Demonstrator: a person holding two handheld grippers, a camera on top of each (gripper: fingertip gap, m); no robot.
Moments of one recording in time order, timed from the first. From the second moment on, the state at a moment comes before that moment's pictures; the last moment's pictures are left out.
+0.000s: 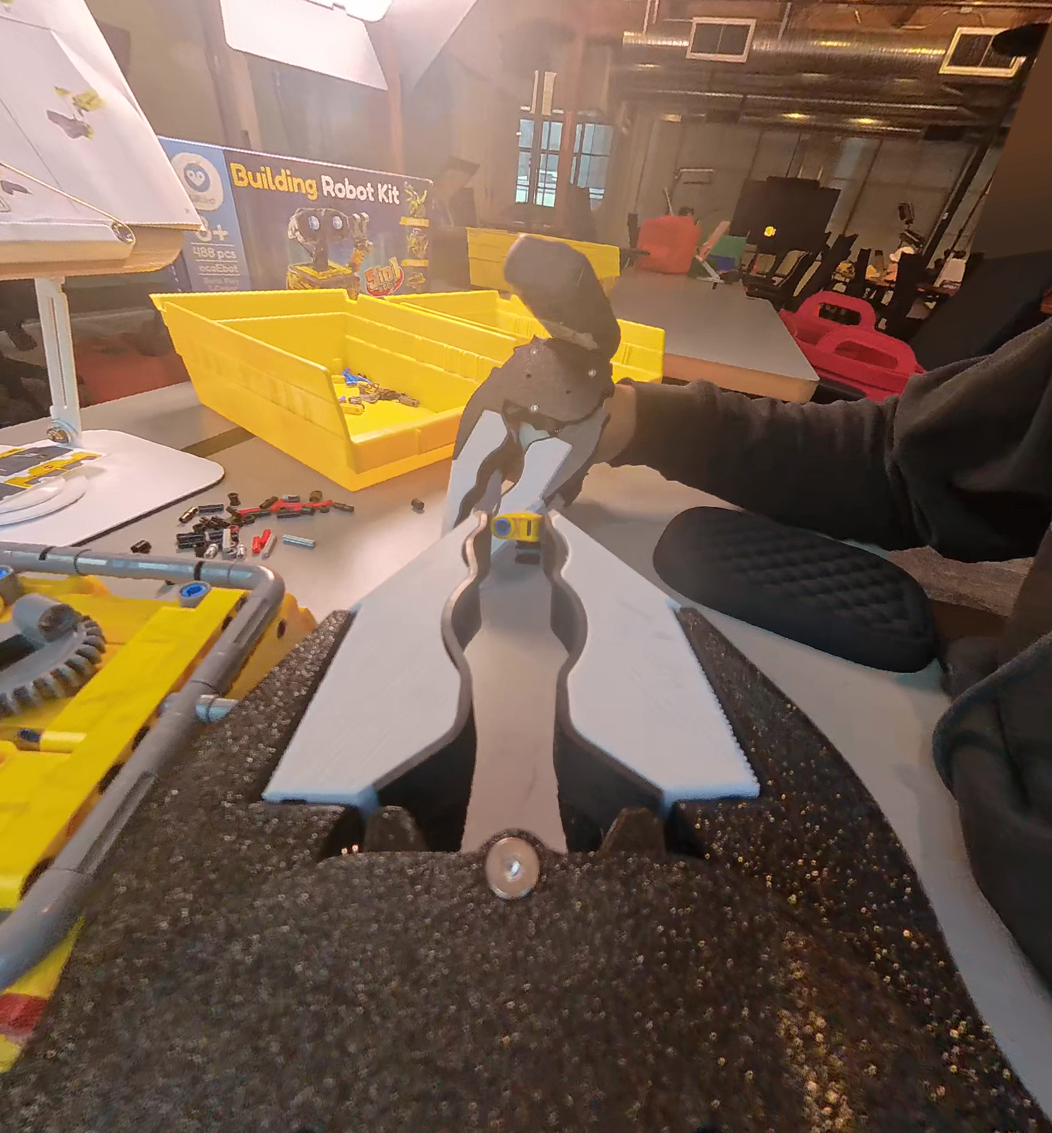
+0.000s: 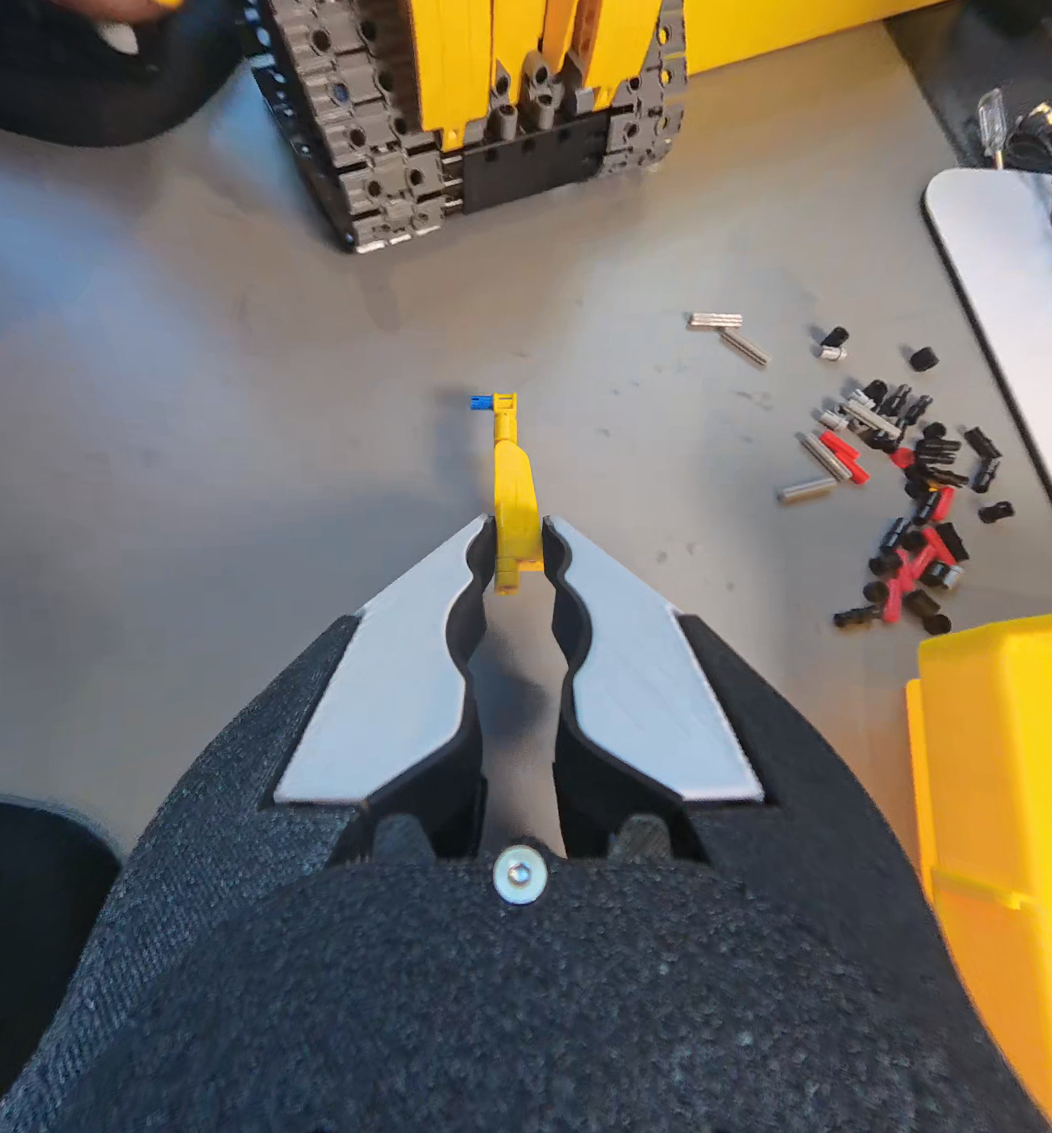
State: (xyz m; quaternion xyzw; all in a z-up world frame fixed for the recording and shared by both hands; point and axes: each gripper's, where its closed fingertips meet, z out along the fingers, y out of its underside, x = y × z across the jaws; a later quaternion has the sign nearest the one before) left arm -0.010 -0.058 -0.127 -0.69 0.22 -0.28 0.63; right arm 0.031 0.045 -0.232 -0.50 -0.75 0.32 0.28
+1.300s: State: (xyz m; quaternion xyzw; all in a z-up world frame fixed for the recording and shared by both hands) left arm 0.003 -0.067 -0.129 -0.68 0.28 -0.27 0.62; right arm 0.078 -0.032 -0.223 -0.42 -0.80 0.38 0.19
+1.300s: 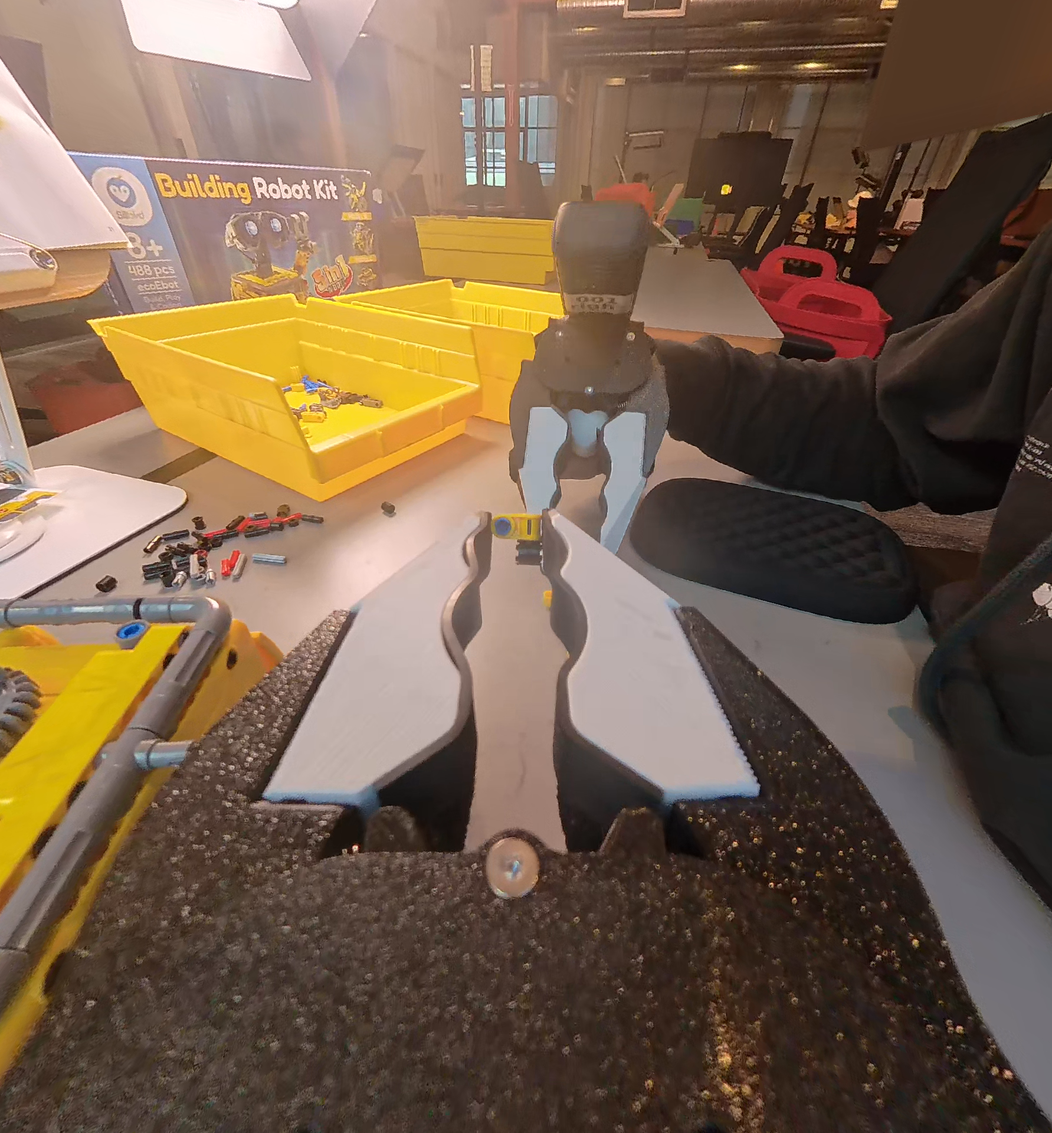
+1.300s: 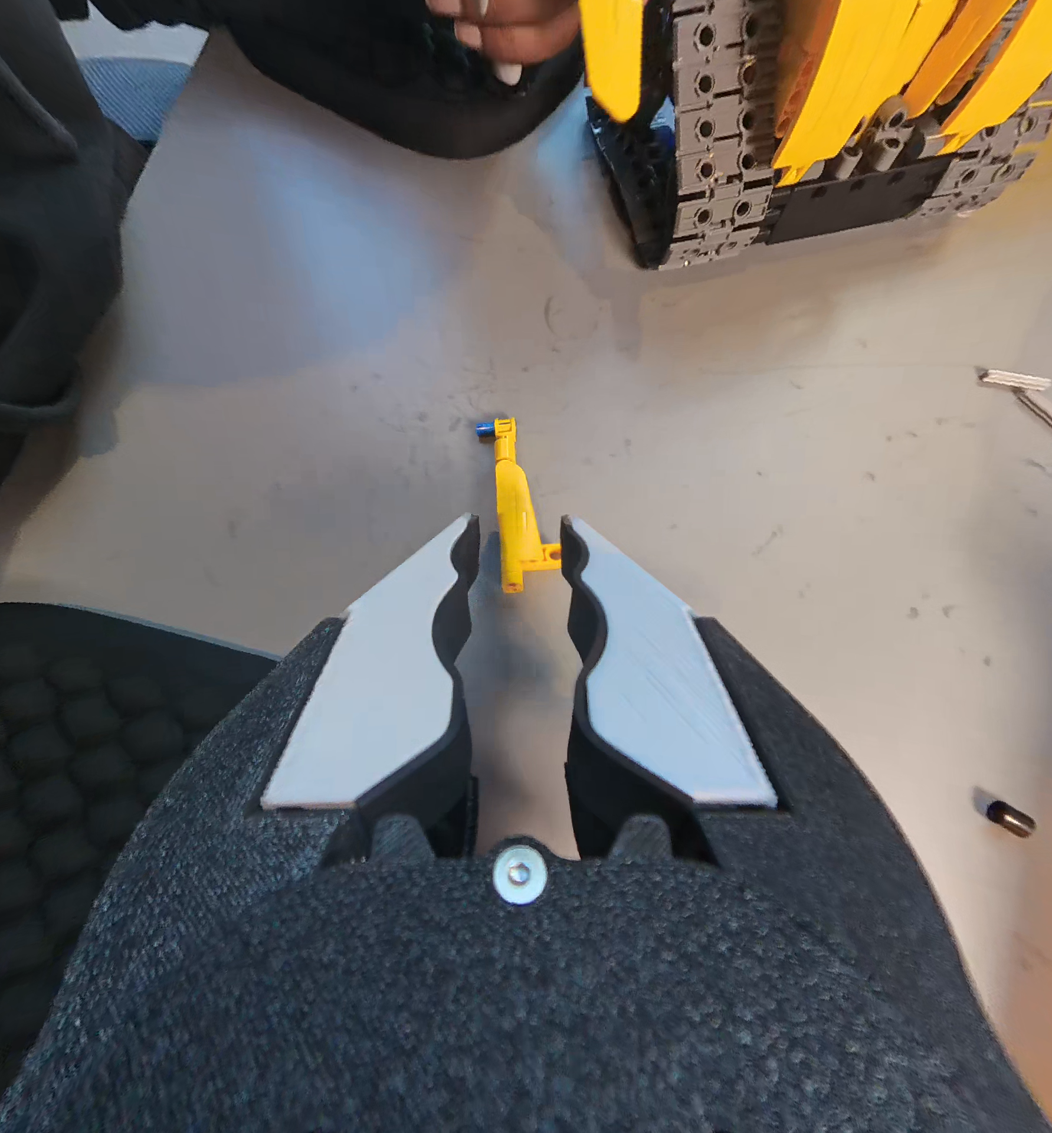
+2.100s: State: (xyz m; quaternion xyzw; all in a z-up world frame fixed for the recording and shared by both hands) left arm 0.004 -0.067 -0.134 -0.68 0.29 -0.26 0.62; right arm 0.076 -0.033 -0.241 -0.40 -0.84 0.32 0.20
